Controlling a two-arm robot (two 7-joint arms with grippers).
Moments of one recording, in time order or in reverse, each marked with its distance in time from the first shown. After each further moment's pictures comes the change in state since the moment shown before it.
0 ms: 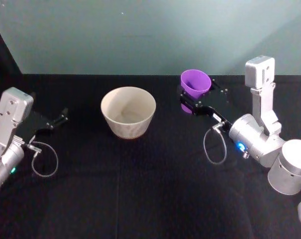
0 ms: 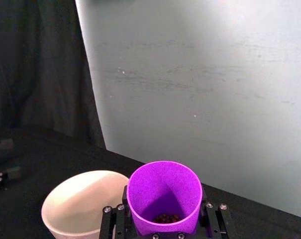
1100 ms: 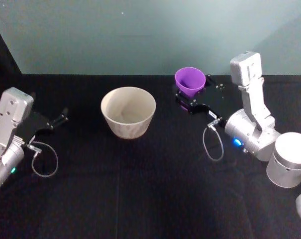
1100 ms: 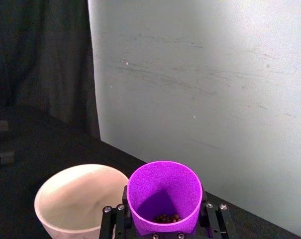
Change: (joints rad) left arm 0.000 0.000 0.000 0.000 0.000 0.000 0.000; right arm 0.032 0.020 -0.044 -0.016 -0.093 0.024 -0.028
